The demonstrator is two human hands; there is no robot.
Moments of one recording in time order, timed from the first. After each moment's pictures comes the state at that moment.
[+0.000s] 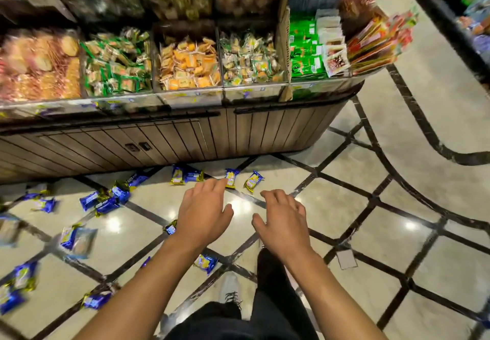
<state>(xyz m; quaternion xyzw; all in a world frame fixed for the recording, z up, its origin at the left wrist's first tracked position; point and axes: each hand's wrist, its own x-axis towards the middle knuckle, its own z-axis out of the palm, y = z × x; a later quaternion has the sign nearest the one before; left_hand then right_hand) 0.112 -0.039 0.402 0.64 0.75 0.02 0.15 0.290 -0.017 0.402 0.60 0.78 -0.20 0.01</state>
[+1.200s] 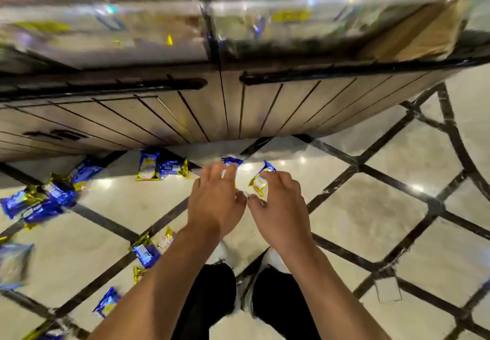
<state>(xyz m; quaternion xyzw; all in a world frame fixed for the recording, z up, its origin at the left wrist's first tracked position) 0.048 0.224 0.021 0.59 0.77 0.01 0.25 0.184 0.245 0.049 0.64 0.70 -0.32 -0.01</state>
